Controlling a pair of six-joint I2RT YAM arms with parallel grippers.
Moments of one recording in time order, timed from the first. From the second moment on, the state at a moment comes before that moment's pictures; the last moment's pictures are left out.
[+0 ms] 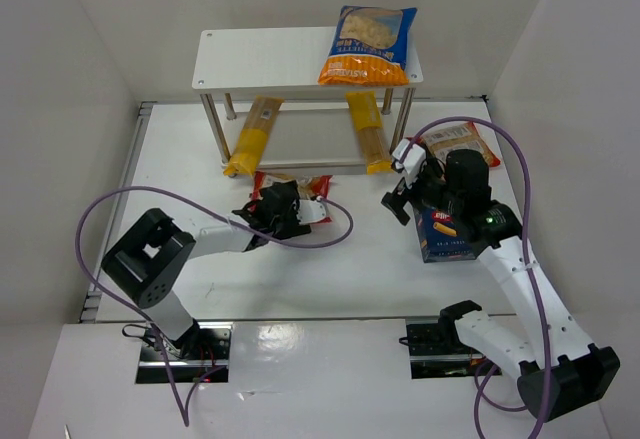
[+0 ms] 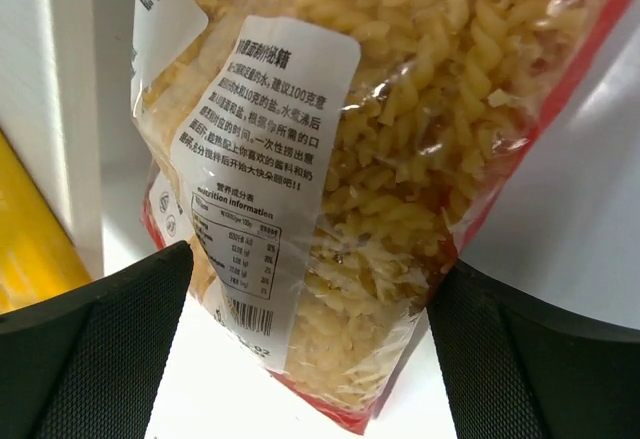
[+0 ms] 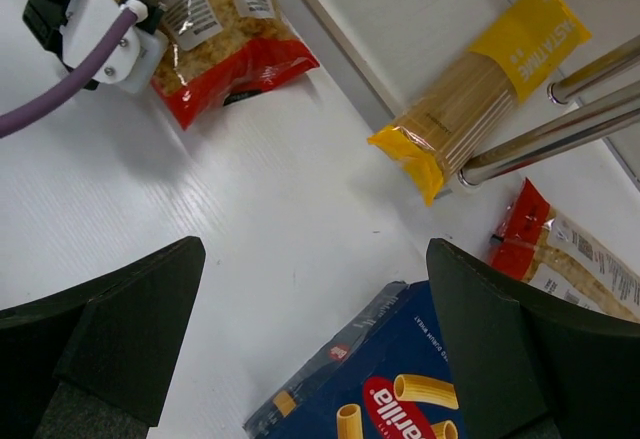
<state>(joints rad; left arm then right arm) -0.66 1.64 0.77 0.13 -0.23 0.77 0.29 0.92 0.95 -0.49 -0.40 -0.53</state>
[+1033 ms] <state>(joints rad) -0.57 1.27 0.96 -0.50 0.28 0.48 0.22 0.88 0.92 -0.49 -0.43 -0.54</state>
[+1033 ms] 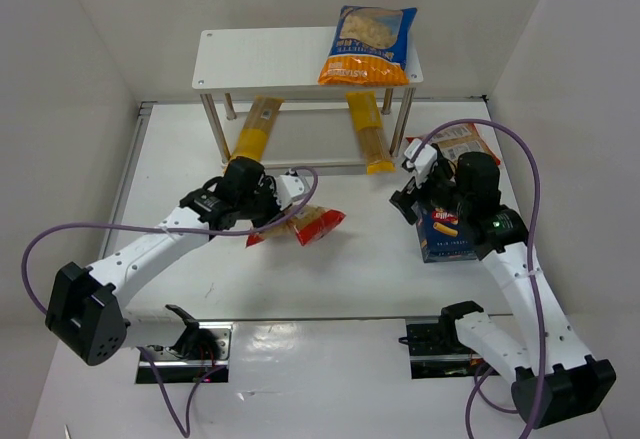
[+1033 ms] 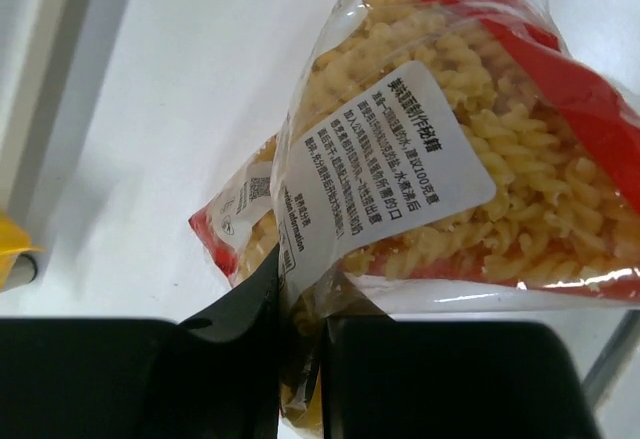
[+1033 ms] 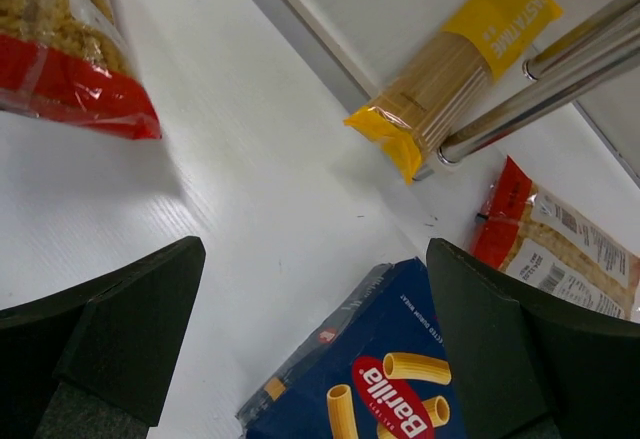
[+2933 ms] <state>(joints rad) -0.56 1.43 1.93 -0.74 -0.26 0.42 0.16 0.96 0.89 -0.49 -0.45 -0.55</state>
